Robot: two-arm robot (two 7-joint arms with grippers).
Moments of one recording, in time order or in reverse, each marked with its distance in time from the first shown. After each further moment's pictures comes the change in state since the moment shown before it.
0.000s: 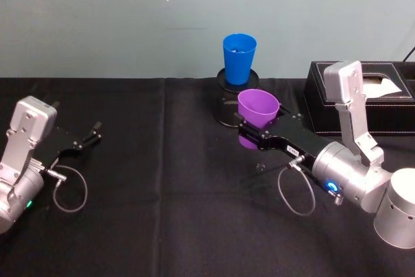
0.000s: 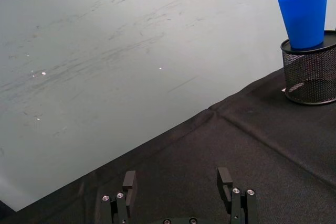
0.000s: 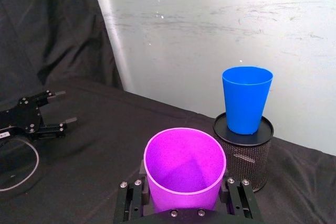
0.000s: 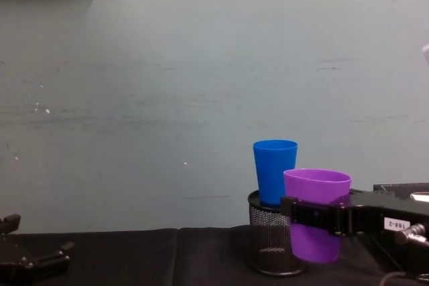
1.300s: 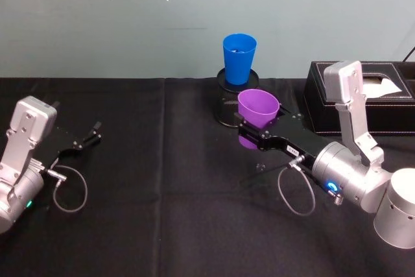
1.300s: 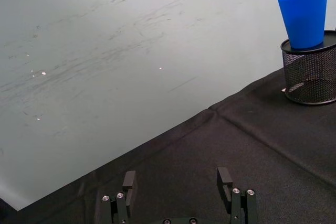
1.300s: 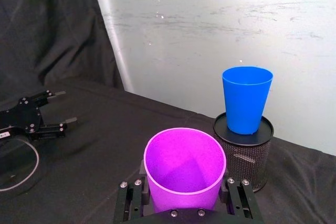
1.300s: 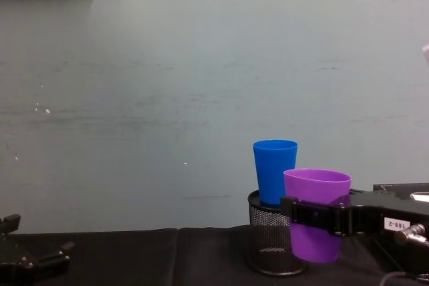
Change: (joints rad) left arm 0.000 0.000 0.000 0.000 0.000 0.000 0.000; right arm 0.000 0.000 0.000 0.000 0.000 0.000 0.000
